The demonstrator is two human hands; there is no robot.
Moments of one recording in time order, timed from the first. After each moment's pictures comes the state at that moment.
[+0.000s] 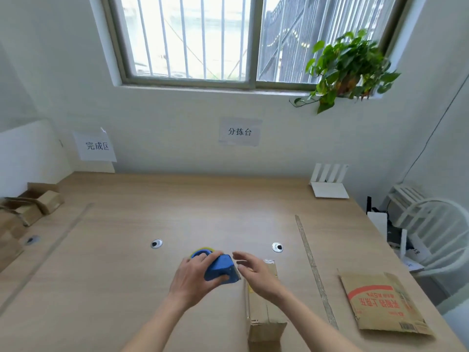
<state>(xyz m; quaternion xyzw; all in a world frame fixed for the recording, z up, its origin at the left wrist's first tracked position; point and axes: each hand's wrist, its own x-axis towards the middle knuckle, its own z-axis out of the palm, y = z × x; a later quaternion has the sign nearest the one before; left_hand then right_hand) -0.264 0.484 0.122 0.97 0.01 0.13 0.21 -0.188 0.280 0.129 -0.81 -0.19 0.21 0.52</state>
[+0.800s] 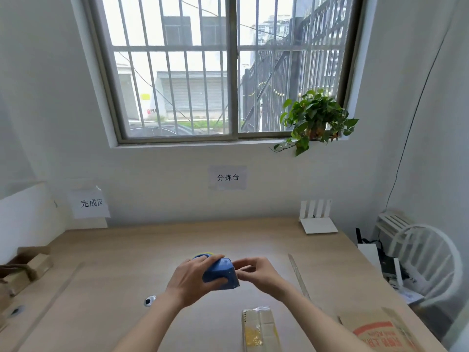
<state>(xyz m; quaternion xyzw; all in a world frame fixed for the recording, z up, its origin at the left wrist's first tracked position) -0.211 0.488 0.257 0.97 -0.08 0.17 0.14 -0.139 0.263 0.245 -0.74 -0.22 0.18 0.61</state>
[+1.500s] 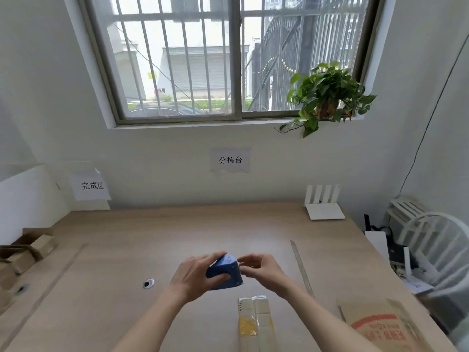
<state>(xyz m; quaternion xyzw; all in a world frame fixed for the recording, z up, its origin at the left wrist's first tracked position) -0.175 0.461 0.222 0.98 -0.07 0.12 0.13 -0.098 0.236 0.203 -0.77 -0.19 0.20 0.58</state>
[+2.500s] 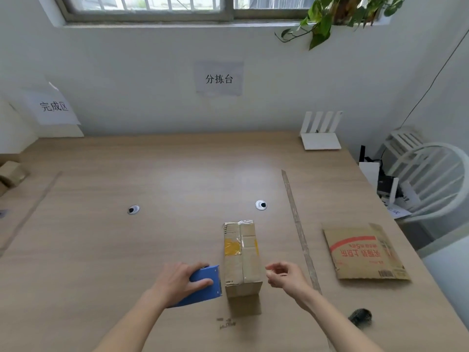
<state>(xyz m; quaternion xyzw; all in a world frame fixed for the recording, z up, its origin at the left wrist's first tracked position) -0.261 0.438 0.048 0.99 -0.02 -0.13 0.09 -0.185 0.113 -0.004 -0.78 0.06 0.26 0.56</state>
